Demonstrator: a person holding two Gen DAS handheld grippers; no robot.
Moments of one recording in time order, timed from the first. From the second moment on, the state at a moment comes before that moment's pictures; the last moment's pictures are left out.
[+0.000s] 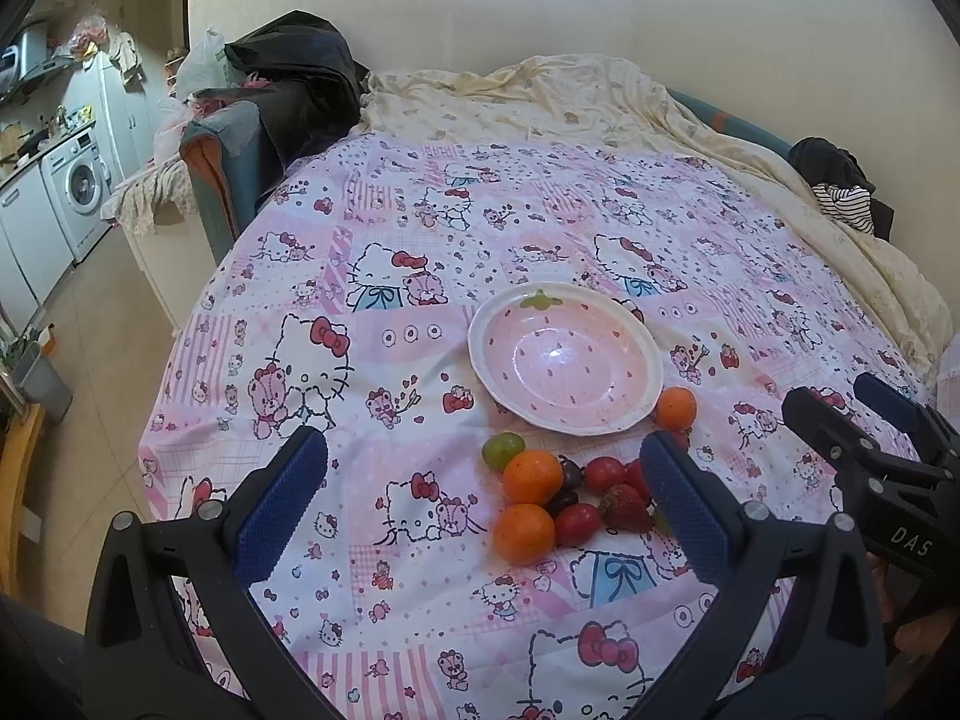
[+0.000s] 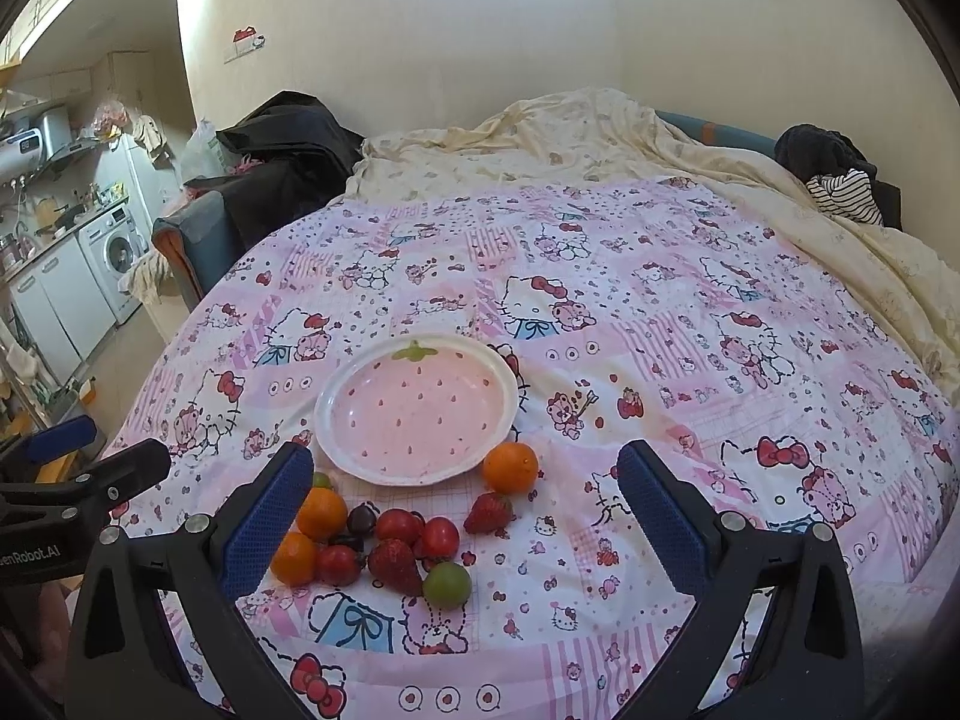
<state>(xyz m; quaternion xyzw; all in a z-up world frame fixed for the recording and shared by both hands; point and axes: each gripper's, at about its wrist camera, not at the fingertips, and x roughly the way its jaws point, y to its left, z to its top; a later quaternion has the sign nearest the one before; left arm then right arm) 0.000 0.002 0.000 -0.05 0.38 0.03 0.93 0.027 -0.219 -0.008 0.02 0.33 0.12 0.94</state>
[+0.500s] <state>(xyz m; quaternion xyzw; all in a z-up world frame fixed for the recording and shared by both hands) 0.000 0.002 0.000 -0.04 0.37 0.03 0.93 0.028 -0.218 -0.008 0.02 0.33 0.12 0.94</state>
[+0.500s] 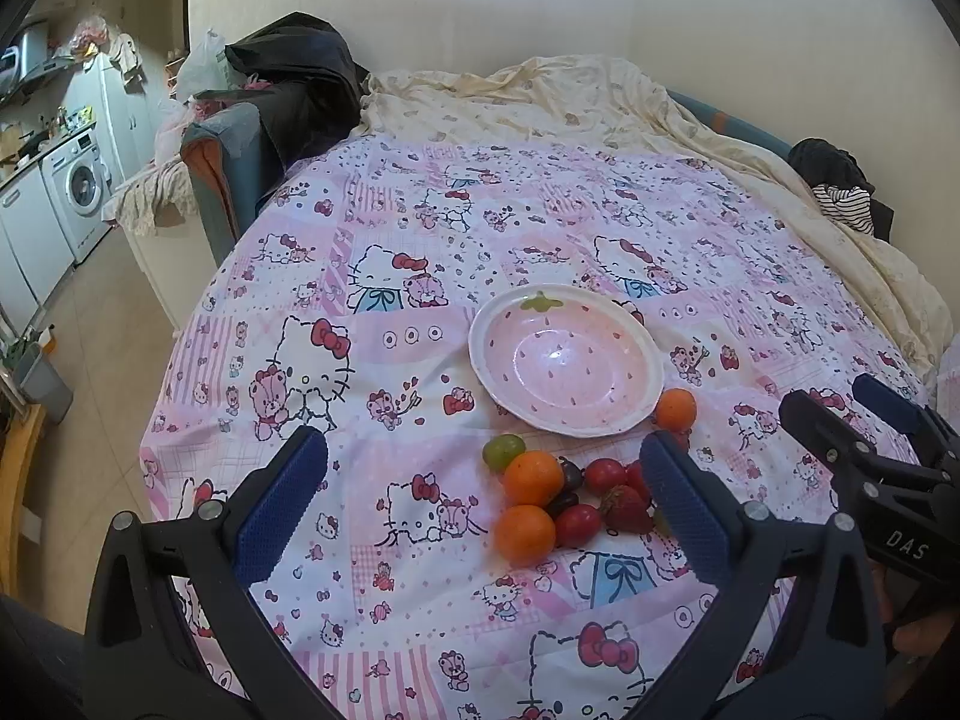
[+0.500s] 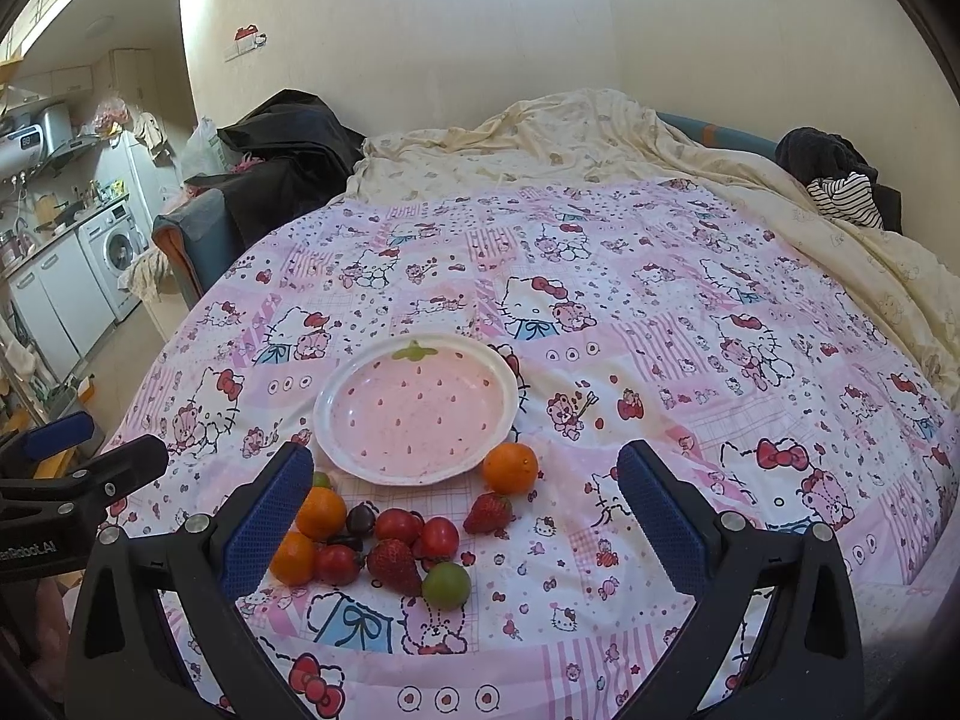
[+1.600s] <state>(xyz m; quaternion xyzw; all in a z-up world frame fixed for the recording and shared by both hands) 0.000 0.000 0.000 -0.04 0.37 0.03 0.93 0.028 -0.217 -0.008 0.02 0.33 0.12 0.94</state>
